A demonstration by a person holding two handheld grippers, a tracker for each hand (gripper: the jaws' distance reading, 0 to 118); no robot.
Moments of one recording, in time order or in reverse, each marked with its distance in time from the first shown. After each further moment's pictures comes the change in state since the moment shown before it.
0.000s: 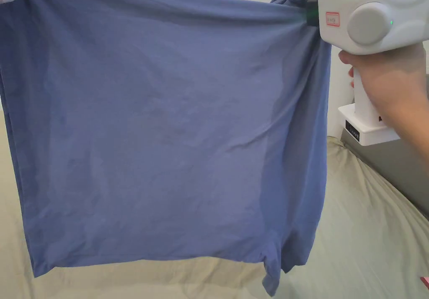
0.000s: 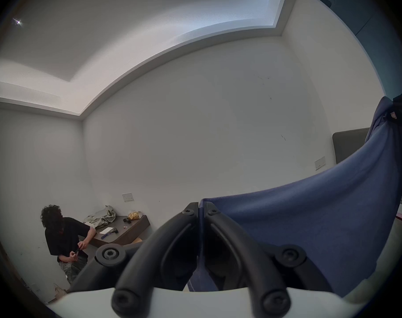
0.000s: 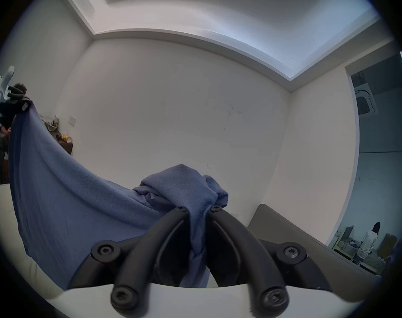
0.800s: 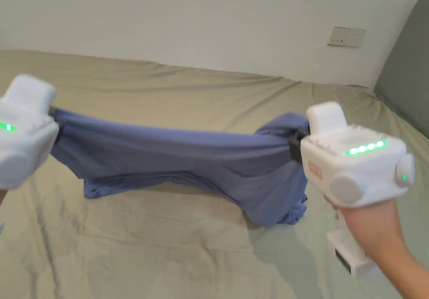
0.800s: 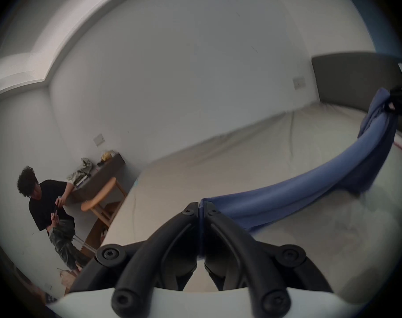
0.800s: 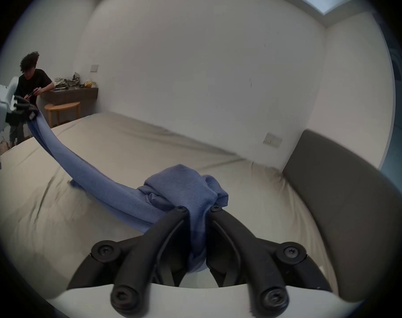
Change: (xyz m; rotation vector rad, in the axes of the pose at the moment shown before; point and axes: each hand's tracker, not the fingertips) left arm 0.082 -0.308 -0.003 -0.438 -0.161 -0.132; right arm -0.119 -0.288 0.008 -0.413 0.245 -0.045
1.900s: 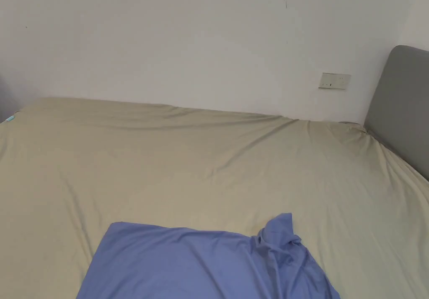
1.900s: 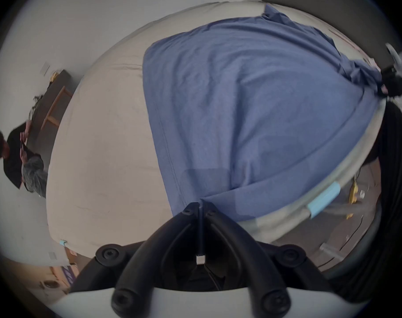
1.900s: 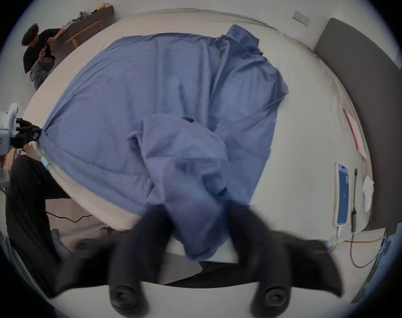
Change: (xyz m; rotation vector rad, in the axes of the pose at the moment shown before) left arm 0.074 -0.303 0.242 -0.637 -0.327 -0.098; right arm -0.079 -0.265 0.243 -0.721 0.221 -0.076
